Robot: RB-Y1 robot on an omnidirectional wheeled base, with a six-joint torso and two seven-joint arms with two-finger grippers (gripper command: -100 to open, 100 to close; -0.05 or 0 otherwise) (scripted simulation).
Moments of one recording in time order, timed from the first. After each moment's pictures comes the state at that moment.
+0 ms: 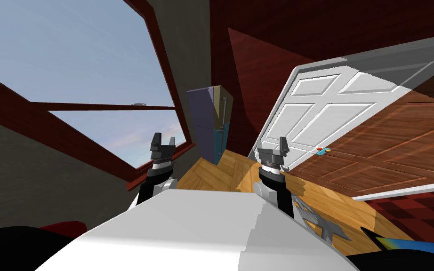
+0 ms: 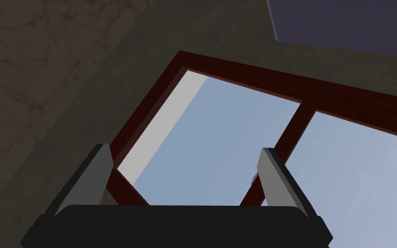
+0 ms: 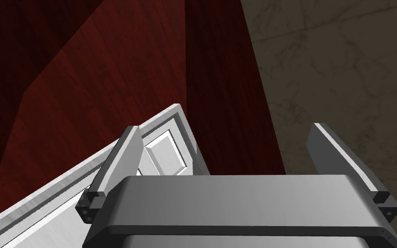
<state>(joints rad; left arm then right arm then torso) 0.52 0.02 0.04 -2.33 0.07 -0.56 -0.09 0.50 -0.04 -0.06 -2.32 -0.10 -0.58 -0.13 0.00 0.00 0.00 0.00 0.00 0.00</state>
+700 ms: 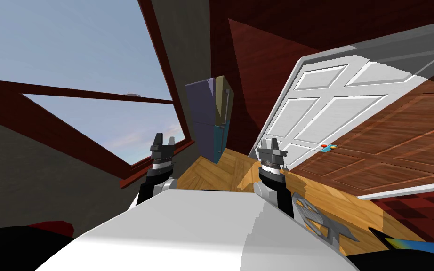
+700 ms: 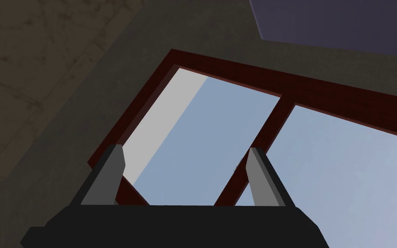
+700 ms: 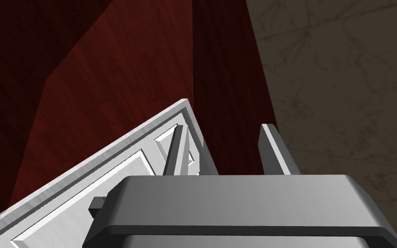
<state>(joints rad) 0.51 0.02 0.04 -2.33 0.07 -0.56 -0.09 0.50 -0.04 -0.06 -2.32 -0.10 -0.58 -0.13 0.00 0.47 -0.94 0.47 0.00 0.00</state>
